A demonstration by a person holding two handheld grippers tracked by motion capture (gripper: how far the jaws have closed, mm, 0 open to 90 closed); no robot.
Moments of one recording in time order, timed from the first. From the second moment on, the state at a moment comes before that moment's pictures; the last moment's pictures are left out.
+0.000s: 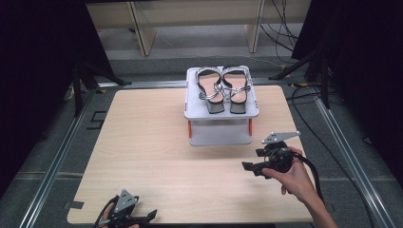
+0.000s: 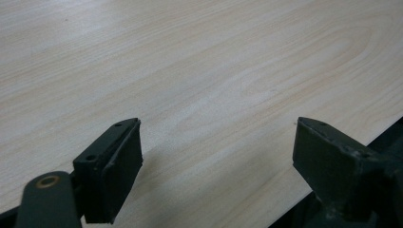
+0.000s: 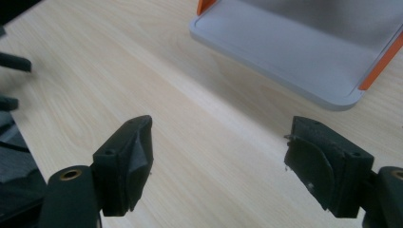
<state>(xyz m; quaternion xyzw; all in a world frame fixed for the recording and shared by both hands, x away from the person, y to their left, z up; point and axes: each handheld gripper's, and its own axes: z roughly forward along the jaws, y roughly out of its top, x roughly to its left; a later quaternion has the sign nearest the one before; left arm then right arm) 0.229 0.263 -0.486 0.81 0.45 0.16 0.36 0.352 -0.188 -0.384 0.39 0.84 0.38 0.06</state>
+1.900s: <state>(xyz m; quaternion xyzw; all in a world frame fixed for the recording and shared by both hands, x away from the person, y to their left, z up) 0.227 0.263 -0.485 0.81 0.45 0.16 0.36 0.282 -0.225 -0.471 0.37 0.84 0.40 0.05</state>
